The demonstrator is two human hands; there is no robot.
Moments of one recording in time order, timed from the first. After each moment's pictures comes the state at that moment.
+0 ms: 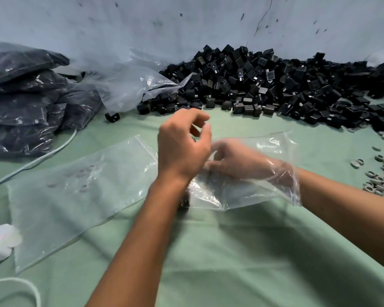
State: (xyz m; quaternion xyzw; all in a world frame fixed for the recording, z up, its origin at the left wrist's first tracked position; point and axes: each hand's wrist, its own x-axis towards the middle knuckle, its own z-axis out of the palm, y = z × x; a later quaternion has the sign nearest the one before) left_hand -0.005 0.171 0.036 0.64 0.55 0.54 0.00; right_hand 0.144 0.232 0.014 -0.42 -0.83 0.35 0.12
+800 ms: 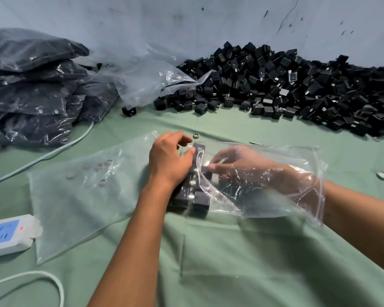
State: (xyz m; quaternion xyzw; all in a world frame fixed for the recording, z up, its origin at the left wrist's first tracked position) left_hand -0.080 0.183 -0.016 0.59 0.68 0.43 0.07; right_hand 0.125 0.250 -0.015 -0.38 -0.77 0.50 0.11
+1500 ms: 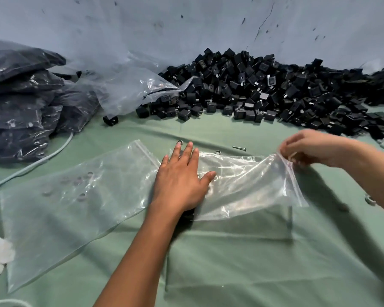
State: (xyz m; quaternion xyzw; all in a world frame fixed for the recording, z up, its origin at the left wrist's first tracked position) left_hand -0.034 0.184 -0.034 0.72 0.69 0.08 0.04; right_hand 0.287 0.303 0.019 -0.62 -0.63 0.45 0.14
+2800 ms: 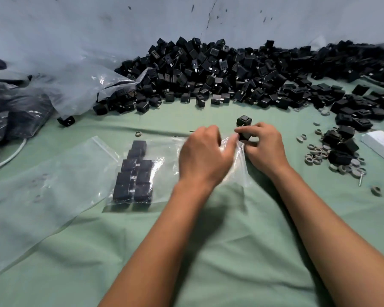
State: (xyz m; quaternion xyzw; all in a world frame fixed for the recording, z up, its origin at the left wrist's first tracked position) left_hand 0.111 0.165 0.015 0.71 0.62 0.34 0.07; right_hand 0.286 0.226 -0.035 -0.61 -0.68 0.11 0.39
